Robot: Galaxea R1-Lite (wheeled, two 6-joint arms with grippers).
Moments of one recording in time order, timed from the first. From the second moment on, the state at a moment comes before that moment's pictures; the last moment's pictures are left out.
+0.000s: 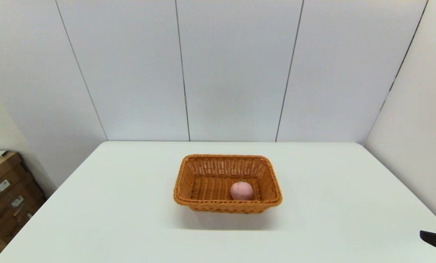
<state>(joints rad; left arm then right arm) 0.00 0.00 -0.02 0.04 0.03 -0.06 -0.23 0.85 -0.67 0.50 0.42 -0.09</state>
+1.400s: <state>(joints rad) 0.00 0.00 -0.02 0.04 0.03 -0.06 0.00 0.35 -0.39 0.28 0.15 -0.03</state>
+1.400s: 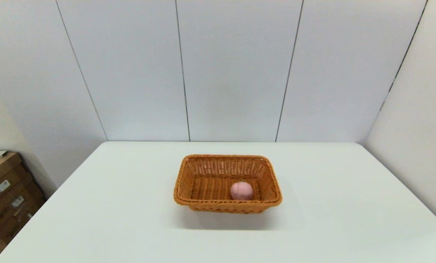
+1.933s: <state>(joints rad) 0.00 0.00 -0.02 0.04 0.03 -0.06 0.01 0.07 -0.25 0.36 0.06 -0.03</state>
